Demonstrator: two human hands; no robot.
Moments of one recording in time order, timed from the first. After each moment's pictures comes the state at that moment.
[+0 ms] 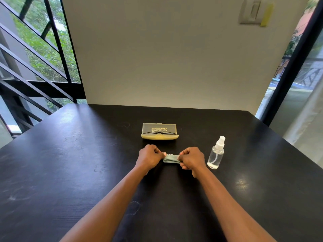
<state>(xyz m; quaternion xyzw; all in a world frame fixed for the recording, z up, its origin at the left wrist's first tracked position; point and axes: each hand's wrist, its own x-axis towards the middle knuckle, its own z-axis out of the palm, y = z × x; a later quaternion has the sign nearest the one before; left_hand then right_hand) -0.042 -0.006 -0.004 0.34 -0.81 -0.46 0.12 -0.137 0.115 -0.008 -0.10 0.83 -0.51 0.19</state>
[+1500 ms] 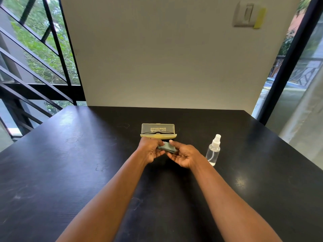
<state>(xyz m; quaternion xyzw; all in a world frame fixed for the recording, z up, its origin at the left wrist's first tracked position) -0.047 0.003 0.039 0.35 -0.53 -0.75 0.16 -0.131 0.100 0.016 0.02 0.55 -0.72 0.42</state>
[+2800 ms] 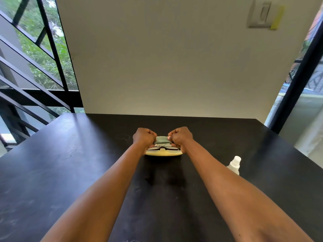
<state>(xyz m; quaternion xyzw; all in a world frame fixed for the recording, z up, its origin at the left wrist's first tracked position) -0.106 -0.082 0.054 0.39 -0.71 -0.54 0.21 -0.205 0.005 0.046 -0.16 0.81 -0.53 0.18</state>
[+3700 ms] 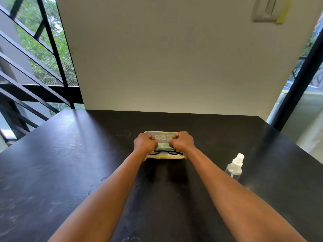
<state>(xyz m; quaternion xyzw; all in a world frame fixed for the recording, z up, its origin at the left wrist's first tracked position) -0.099 -0.081 0.022 0.40 -0.75 -0.50 0.18 -0.195 0.020 0.023 -0.25 0.86 -0.44 0.12</state>
